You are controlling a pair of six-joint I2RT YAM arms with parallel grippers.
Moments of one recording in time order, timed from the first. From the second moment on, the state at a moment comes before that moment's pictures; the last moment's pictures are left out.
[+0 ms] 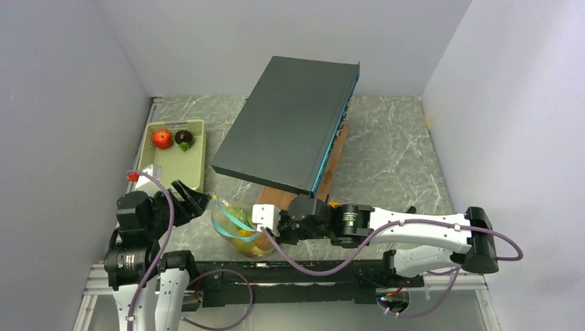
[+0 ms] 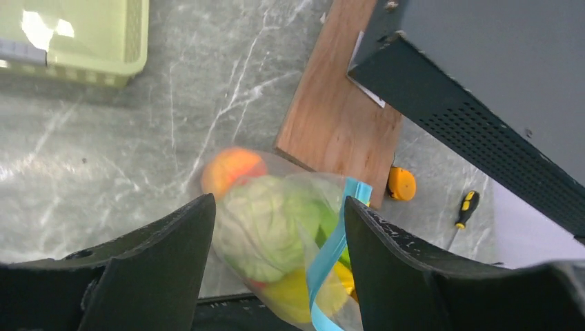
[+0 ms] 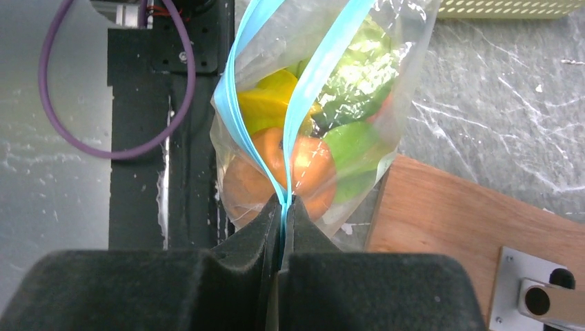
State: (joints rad) left arm 0.11 0.34 0.84 -0.98 0.35 -0.55; right arm 1.38 1.23 1.00 -0.30 -0.01 -0.22
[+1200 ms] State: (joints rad) left arm 0.11 0.55 0.71 -0.77 0.66 -0.65; right arm 1.23 1.15 0.98 -0.42 -0.17 -0.39
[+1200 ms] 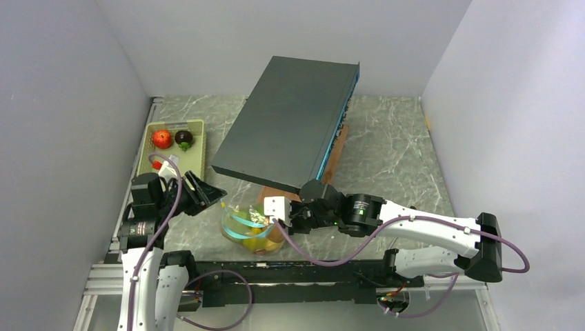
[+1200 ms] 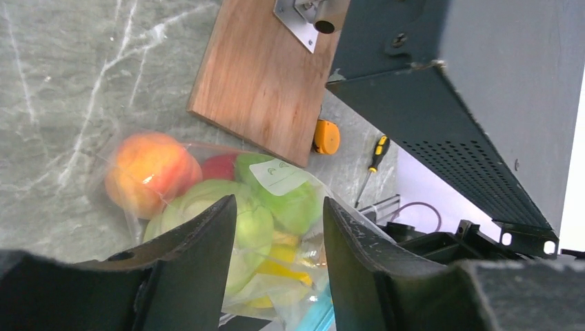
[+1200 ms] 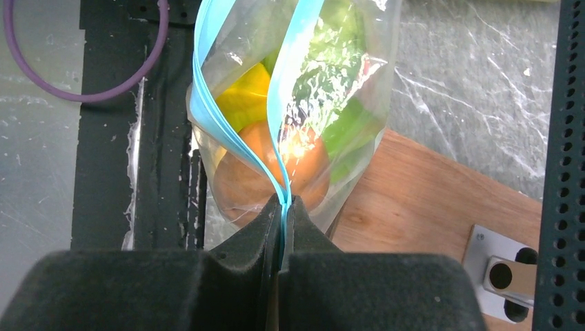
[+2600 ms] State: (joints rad) left arm 0.04 0.64 1.06 -1.20 0.44 -0.99; right arm 1.23 1.20 1.03 -0.47 -0.08 -0.36
